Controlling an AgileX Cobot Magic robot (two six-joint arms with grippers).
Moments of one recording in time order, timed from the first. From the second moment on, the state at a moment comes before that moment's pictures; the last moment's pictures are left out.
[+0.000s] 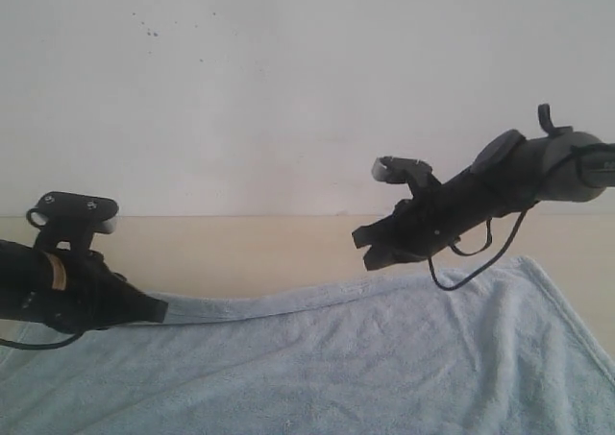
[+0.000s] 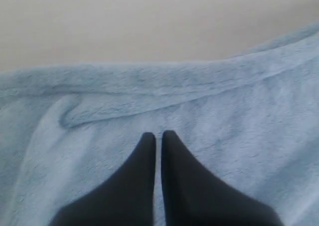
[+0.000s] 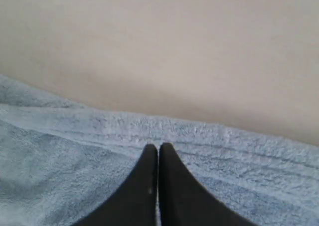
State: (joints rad) left arm -0.27 1.74 -0.85 0.38 0.03 -0.38; right arm 0.23 2.26 -1.70 0.82 0.71 -0.79
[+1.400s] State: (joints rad) left arm -0.40 2.10 -1.08 0.38 -0.19 -0.52; right arm 0.23 2.01 -1.70 0.87 0.86 -0.83
